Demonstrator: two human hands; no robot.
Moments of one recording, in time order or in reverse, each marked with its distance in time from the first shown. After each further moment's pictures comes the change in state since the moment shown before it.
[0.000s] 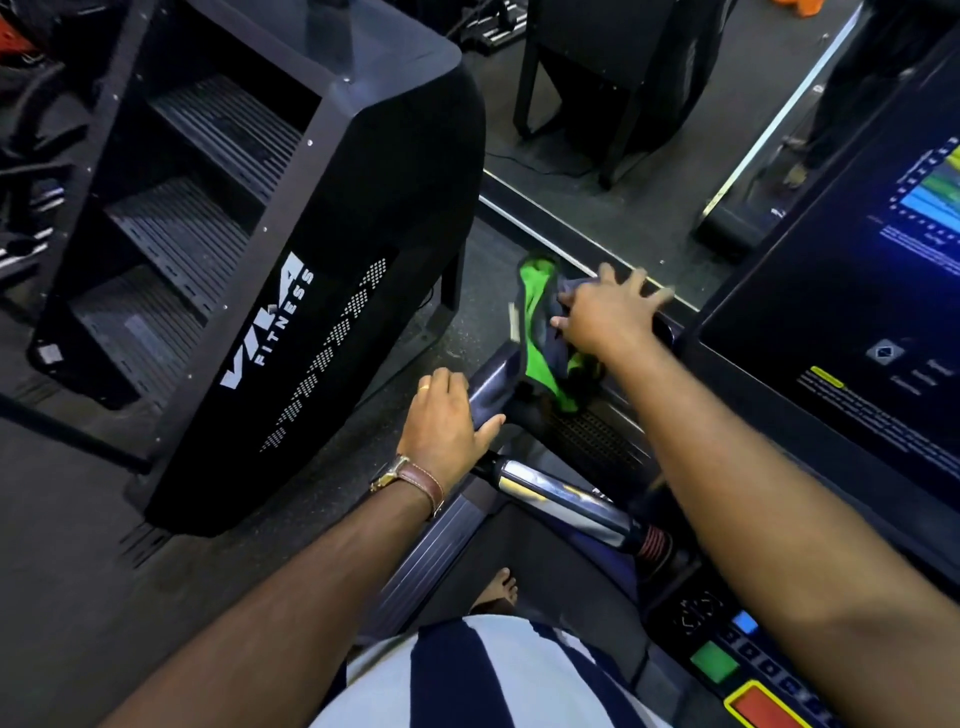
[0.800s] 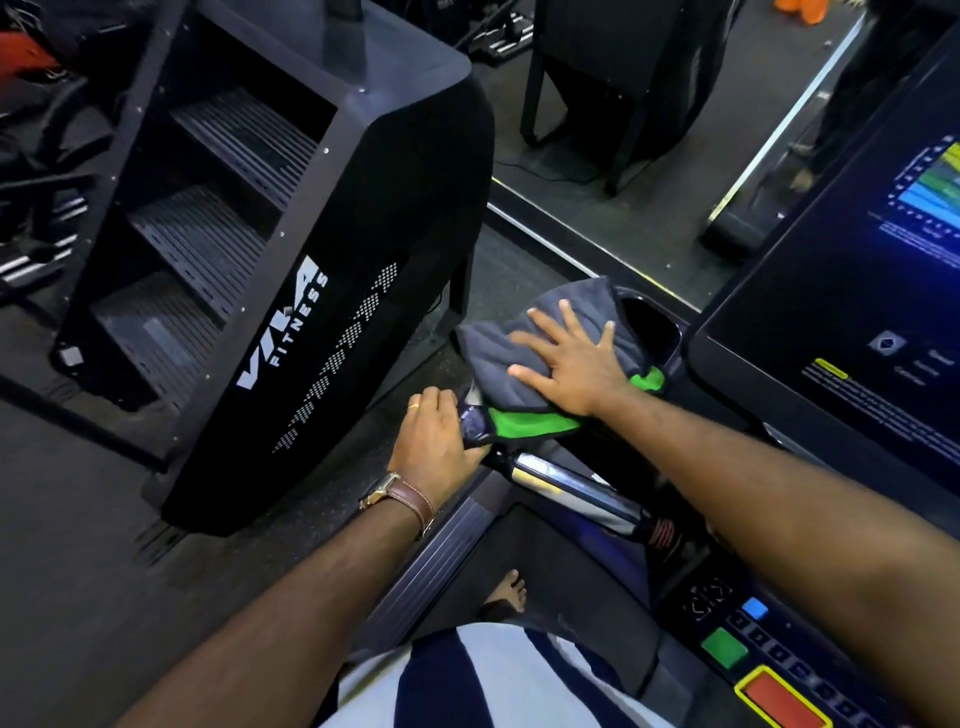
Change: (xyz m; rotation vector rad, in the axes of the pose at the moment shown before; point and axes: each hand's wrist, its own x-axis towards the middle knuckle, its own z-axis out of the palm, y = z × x) left_hand -0.036 -0.015 -0.018 -0.082 -0.053 -0.058; right_hand -0.042 -0.002 0.069 -0.102 0.000 -0.378
